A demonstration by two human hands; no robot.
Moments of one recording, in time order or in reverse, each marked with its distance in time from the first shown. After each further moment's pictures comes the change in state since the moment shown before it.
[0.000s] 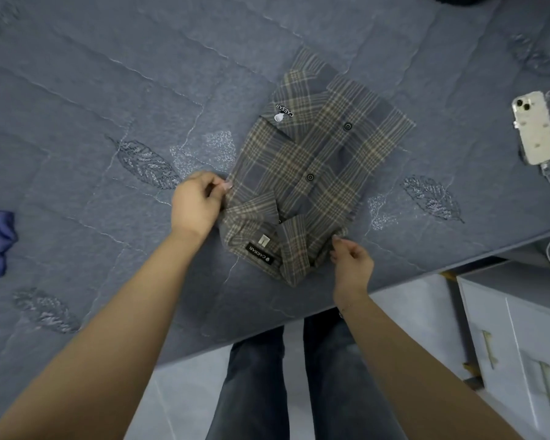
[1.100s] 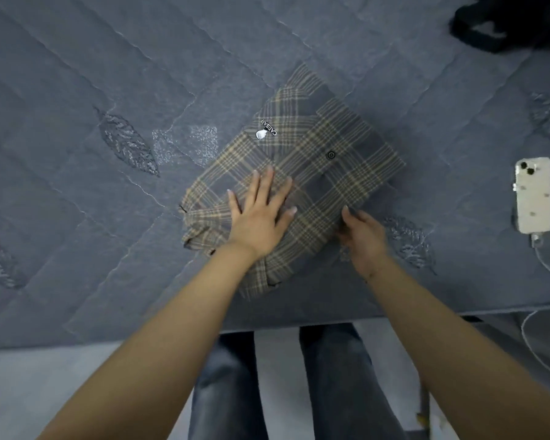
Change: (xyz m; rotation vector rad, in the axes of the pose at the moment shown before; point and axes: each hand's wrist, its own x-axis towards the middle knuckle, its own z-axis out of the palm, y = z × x) left_hand -0.023 0.091 0.123 0.364 -0.310 0.020; right_hand 0.122 -0.106 -0.016 -0.127 -0.493 0.098
